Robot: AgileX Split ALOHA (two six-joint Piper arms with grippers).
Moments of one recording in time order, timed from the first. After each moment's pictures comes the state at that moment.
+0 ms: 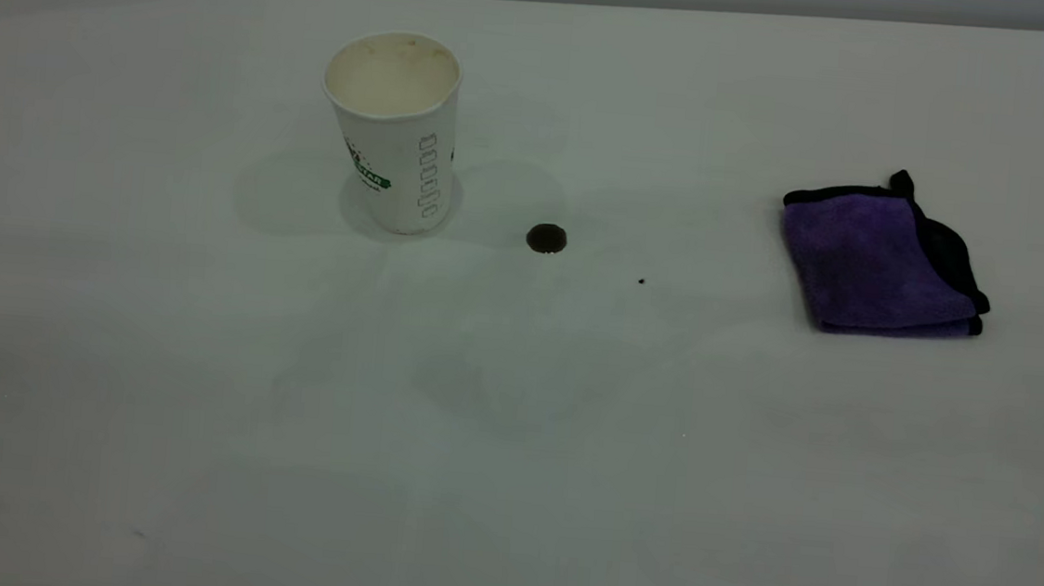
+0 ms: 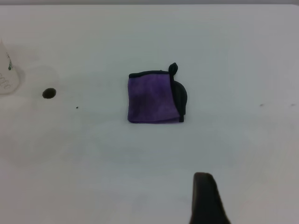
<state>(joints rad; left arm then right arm) 0.02 0.13 -0.49 0.02 1.11 -0.04 0.09 -0.02 -0.48 0.04 1.12 0.04</state>
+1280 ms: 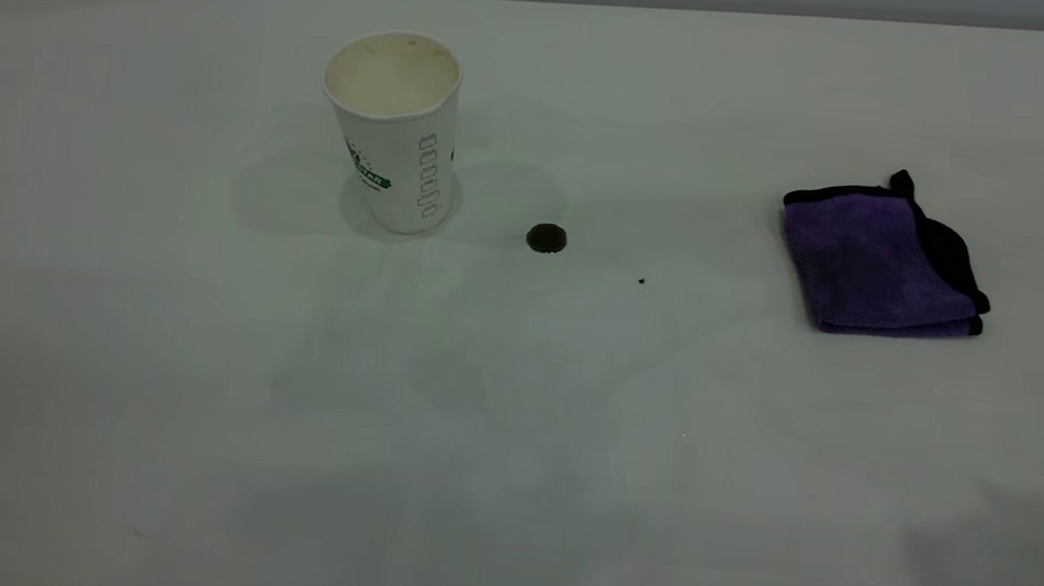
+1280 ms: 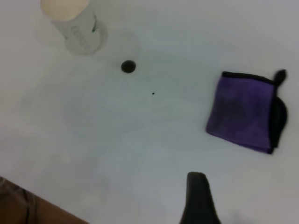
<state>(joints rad) 0.07 -0.02 -0.49 0.02 1.12 -0.04 0.09 0.91 -0.59 0.51 0.64 -0.61</state>
